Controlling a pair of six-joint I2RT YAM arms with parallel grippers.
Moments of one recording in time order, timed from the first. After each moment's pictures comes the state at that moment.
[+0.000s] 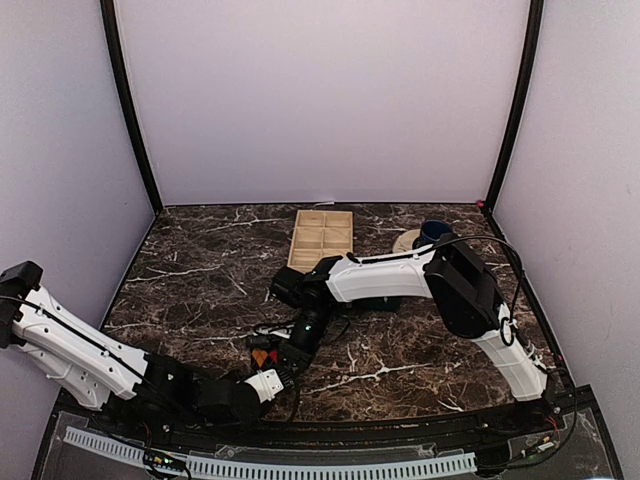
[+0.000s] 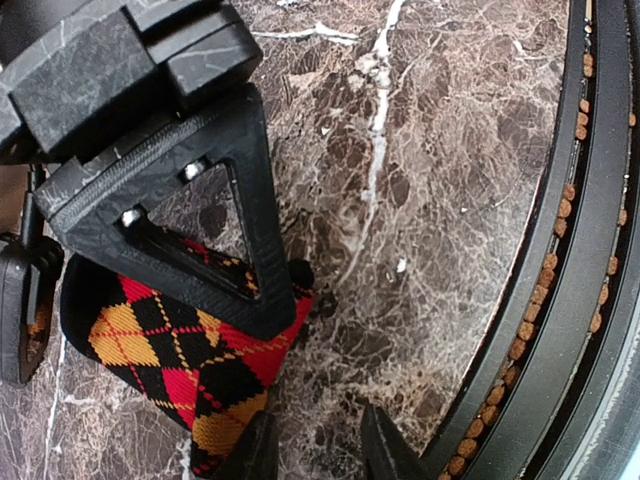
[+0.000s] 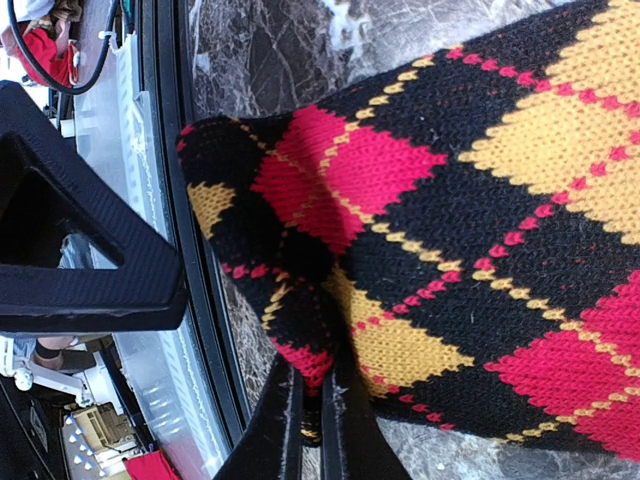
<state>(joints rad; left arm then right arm) -1.57 1.34 0.54 -0.21 -0.52 -0.29 1.07 2.41 1.87 -0.91 -0.84 -0.13</state>
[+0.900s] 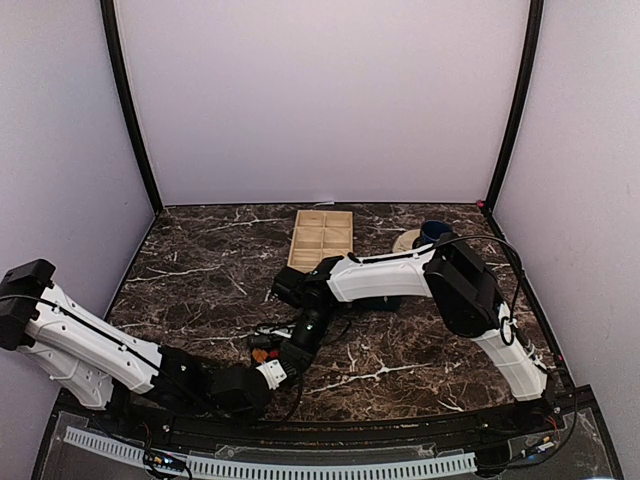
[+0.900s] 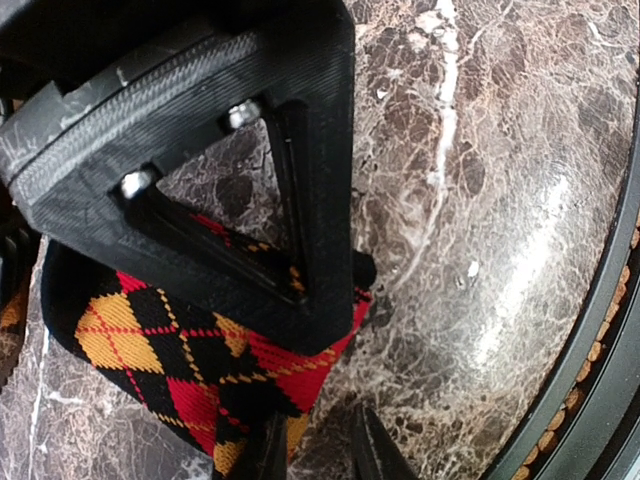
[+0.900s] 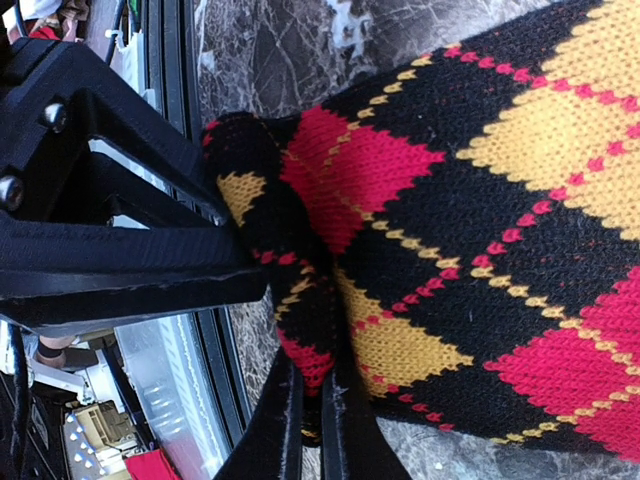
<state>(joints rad) -1.47 1.43 0.56 -0.20 -0.46 -0.30 1.07 2.41 1.86 -0.90 -0.86 -0.14</state>
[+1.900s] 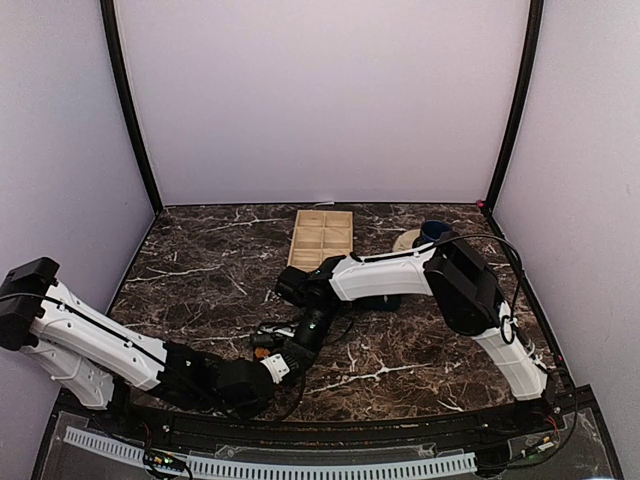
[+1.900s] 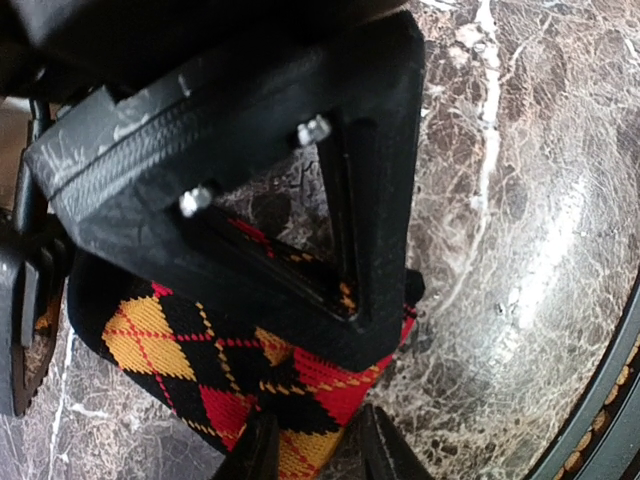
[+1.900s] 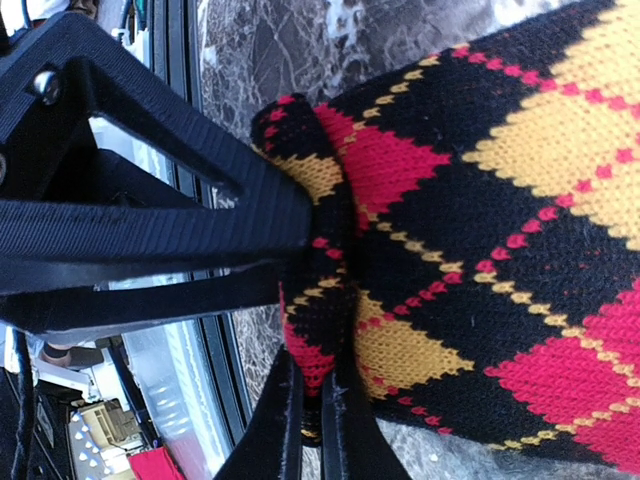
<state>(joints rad) -1.43 1.45 0.58 -0.21 -0.48 -0.27 1.05 2.41 1.85 -0.90 -0.88 -0.15</state>
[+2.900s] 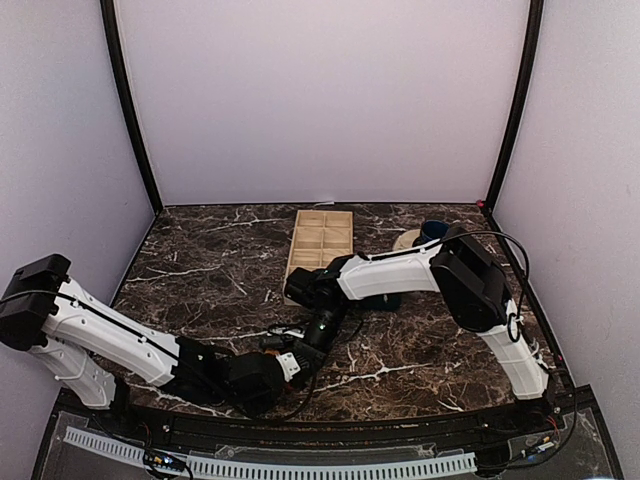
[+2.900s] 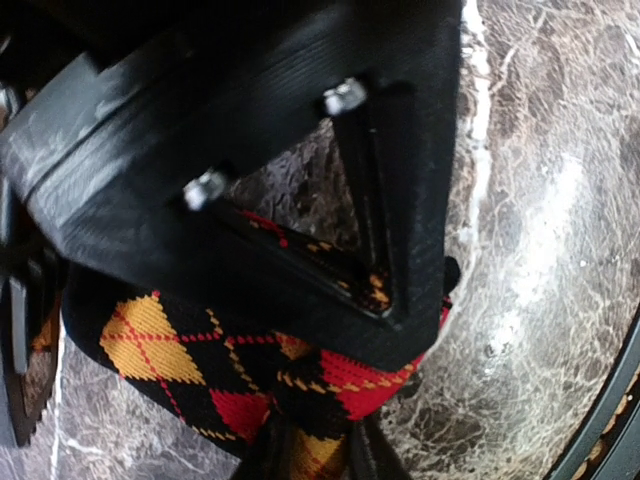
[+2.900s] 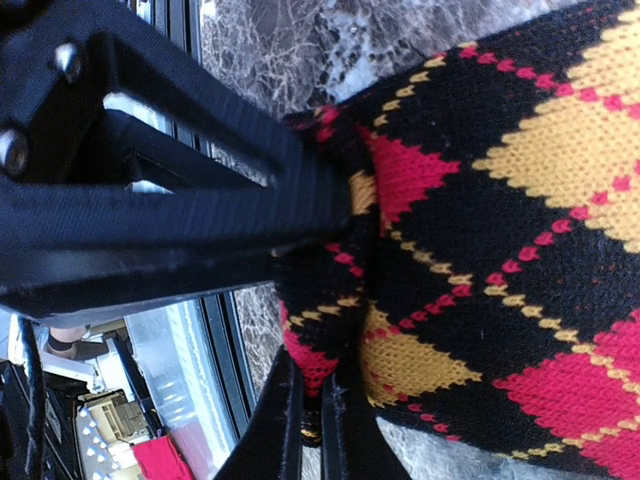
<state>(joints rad) -1.39 1.53 0.64 -0.19 -0.42 -0.19 1.04 2.36 1.76 -0.91 -0.89 -0.19</state>
